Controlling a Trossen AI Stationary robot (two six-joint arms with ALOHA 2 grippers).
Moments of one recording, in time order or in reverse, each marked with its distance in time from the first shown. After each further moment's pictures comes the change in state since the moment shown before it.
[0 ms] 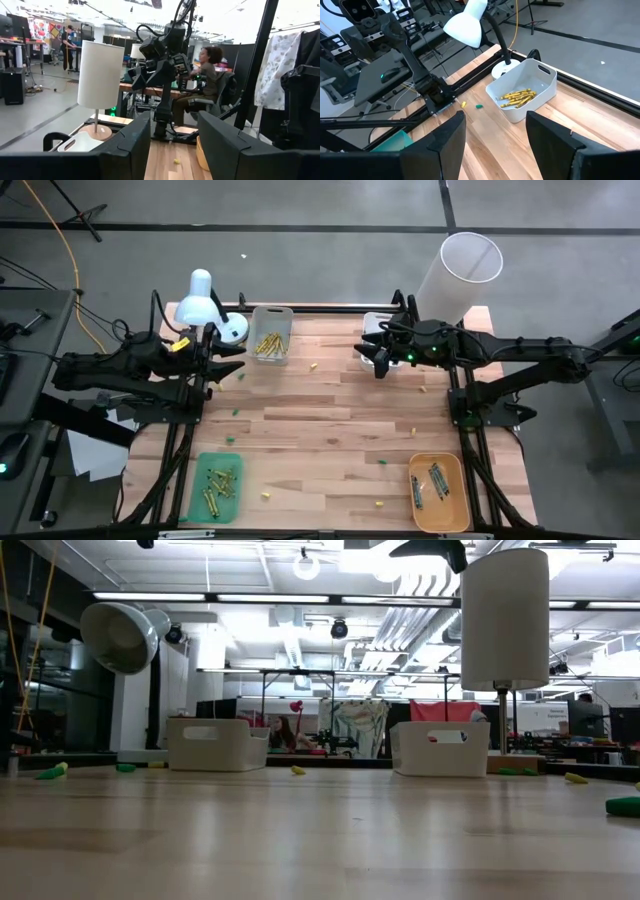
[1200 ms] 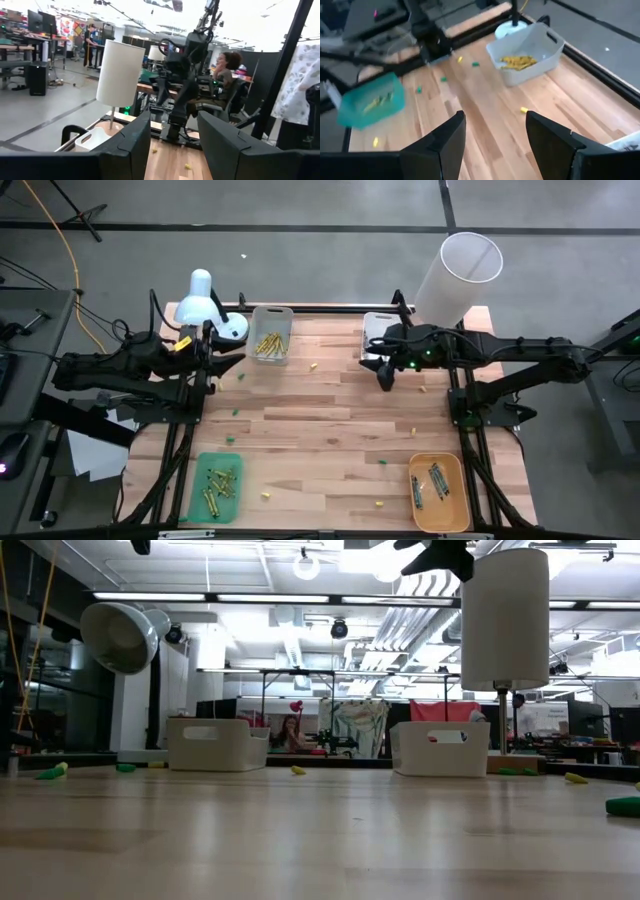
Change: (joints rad) left arm 0.000 0.001 0.000 0.000 -0.107 -0.045; right arm 0.000 -0.002 0.000 -0.177 -0.116 -0.138
